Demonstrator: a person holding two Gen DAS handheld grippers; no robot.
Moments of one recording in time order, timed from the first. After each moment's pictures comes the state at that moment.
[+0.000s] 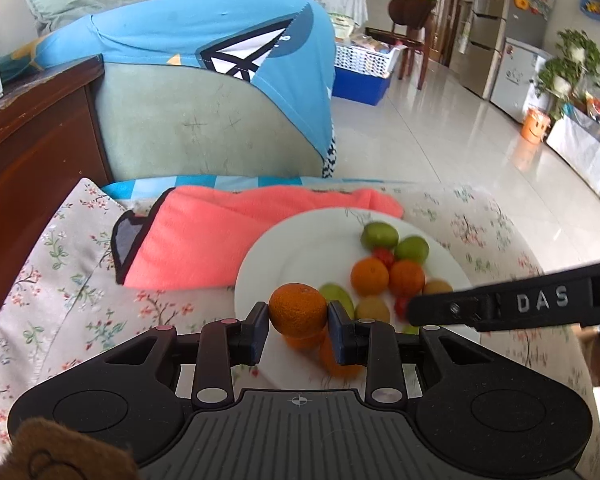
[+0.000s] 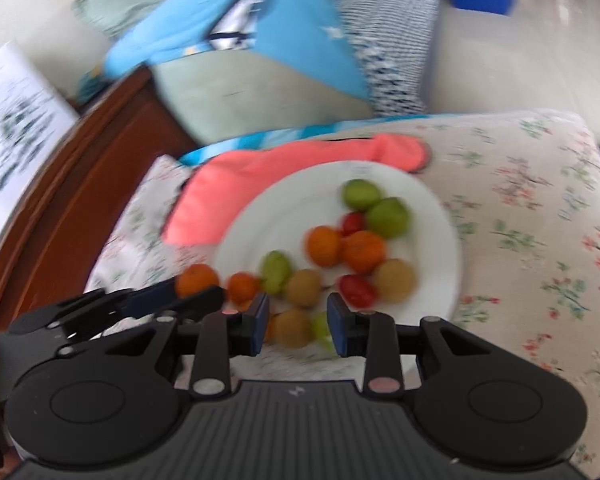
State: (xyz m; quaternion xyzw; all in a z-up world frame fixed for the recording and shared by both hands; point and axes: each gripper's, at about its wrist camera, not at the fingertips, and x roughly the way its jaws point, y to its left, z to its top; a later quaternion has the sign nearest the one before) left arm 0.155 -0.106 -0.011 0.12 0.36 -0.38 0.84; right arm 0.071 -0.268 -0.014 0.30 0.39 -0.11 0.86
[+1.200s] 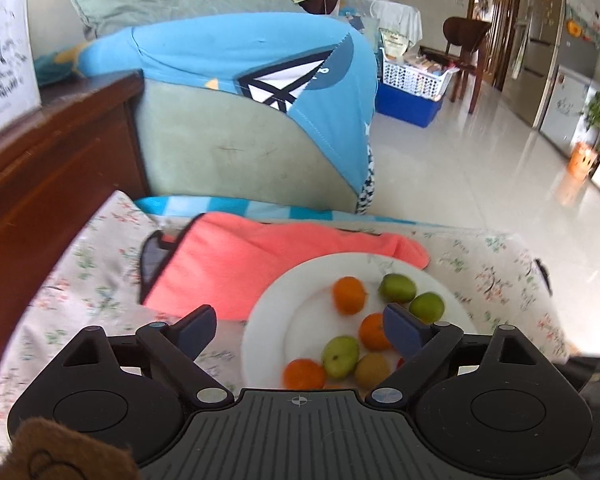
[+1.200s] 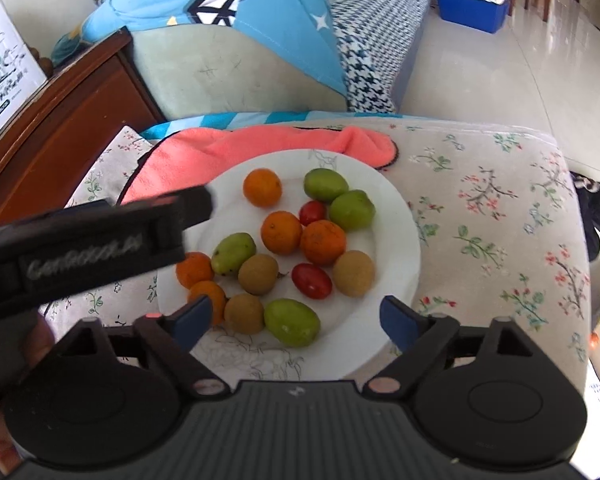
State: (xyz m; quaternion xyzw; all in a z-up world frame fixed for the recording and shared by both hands) left arm 0.151 -0.127 0.017 0.11 0.35 -0.30 0.88; right arm 0.071 -0.255 -0.013 0.22 0.43 -0.13 0.87
